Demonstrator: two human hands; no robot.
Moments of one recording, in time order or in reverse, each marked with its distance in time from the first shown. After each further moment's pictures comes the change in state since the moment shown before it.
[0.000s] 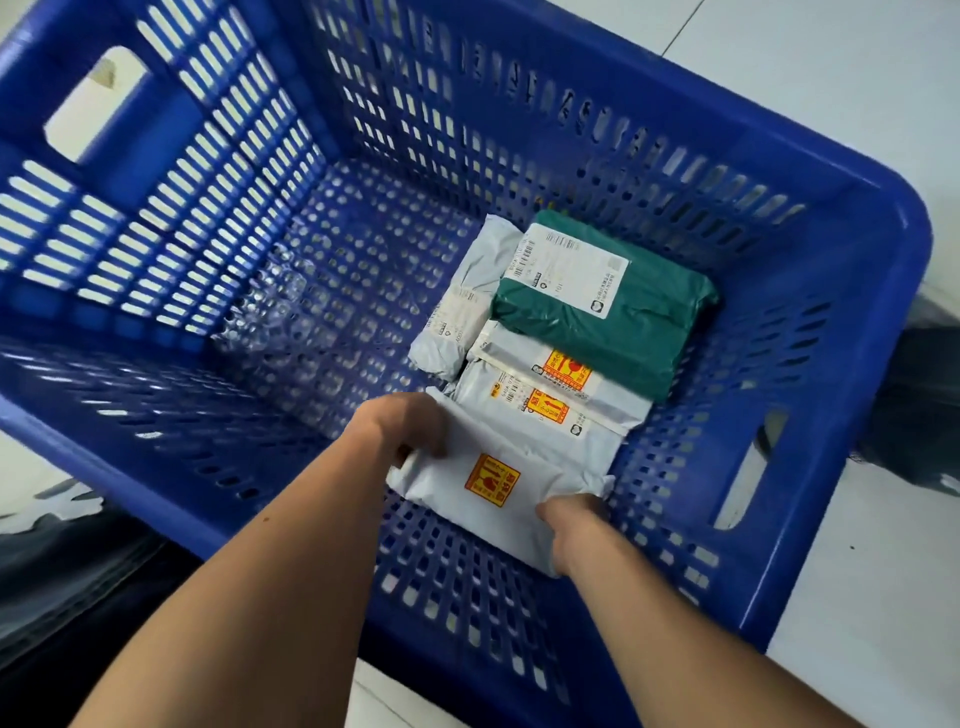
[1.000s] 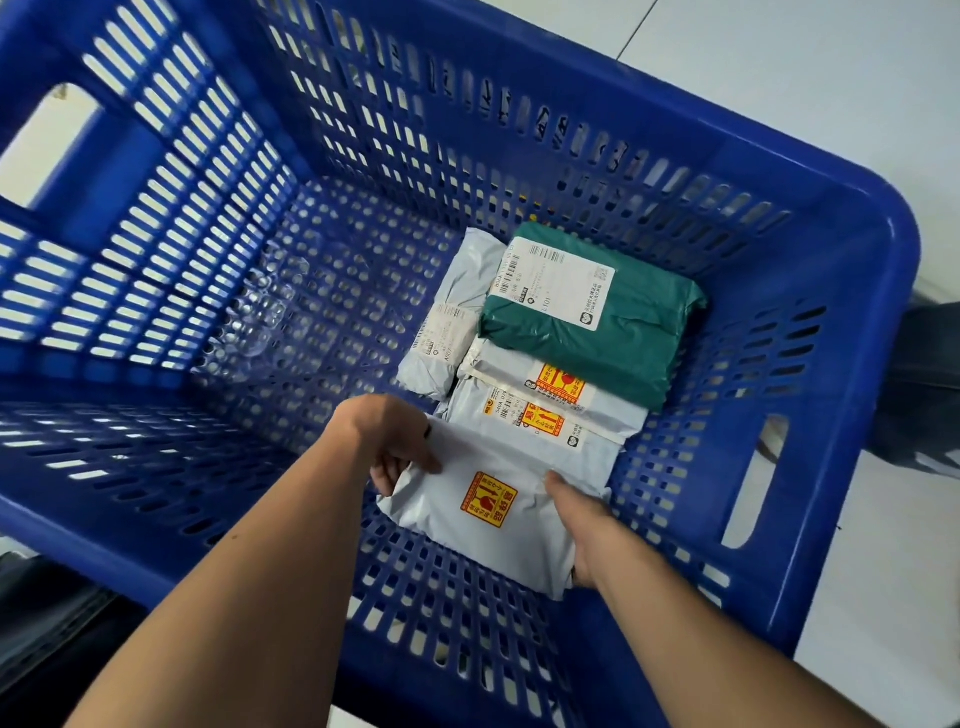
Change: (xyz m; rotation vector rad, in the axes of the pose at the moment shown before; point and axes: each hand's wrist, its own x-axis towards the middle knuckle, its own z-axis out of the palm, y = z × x) left_hand 0.028 -0.004 0.012 -0.302 -0.267 -0.059; right_hand -0.024 0.002 -0.036 0.040 -0.168 0.018
